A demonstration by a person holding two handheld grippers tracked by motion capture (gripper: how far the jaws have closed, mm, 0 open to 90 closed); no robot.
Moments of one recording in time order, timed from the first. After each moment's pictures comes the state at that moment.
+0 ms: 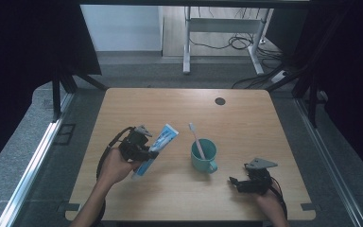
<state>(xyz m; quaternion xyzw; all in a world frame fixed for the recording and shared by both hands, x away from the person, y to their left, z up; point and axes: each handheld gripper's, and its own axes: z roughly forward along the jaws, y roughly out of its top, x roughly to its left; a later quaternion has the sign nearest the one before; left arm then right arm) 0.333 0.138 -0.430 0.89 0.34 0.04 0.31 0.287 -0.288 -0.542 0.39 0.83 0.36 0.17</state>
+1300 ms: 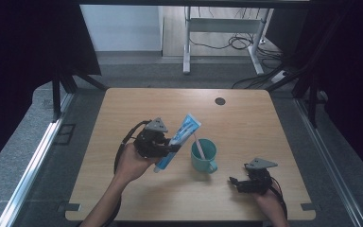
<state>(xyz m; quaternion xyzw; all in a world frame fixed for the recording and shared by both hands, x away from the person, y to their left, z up) 0.322 0.088 -0.389 0.87 0.27 0.05 0.42 0.287 -0.288 -0.542 0.39 0.83 0.36 0.17</state>
